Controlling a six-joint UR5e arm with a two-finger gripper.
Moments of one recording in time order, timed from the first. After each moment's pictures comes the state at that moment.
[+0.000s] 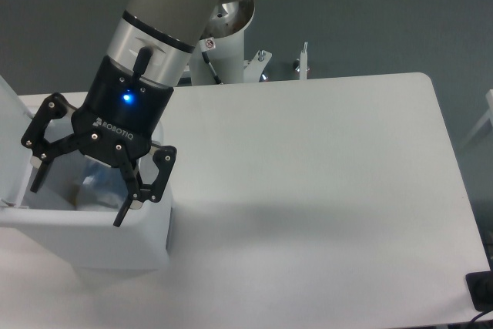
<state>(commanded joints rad) 2.24 -1.87 -1.25 -0.92 0.90 0.16</state>
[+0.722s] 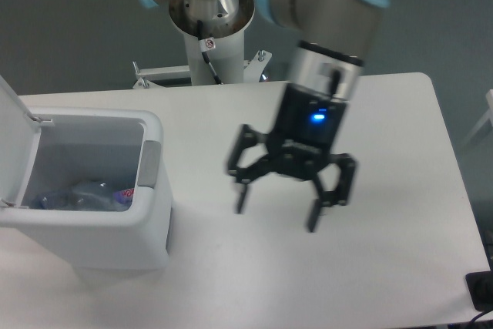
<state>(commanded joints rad) 2.65 -1.91 -1.37 -0.91 0.94 0.55</state>
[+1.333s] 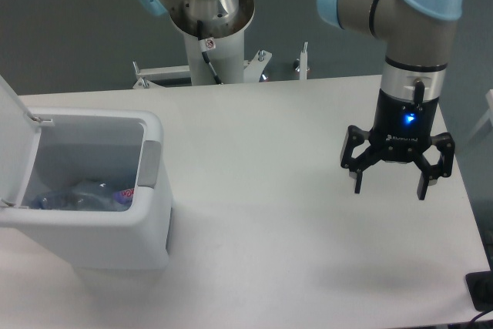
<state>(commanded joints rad) 2.72 -1.91 -1.41 -1.08 1.33 1.05</state>
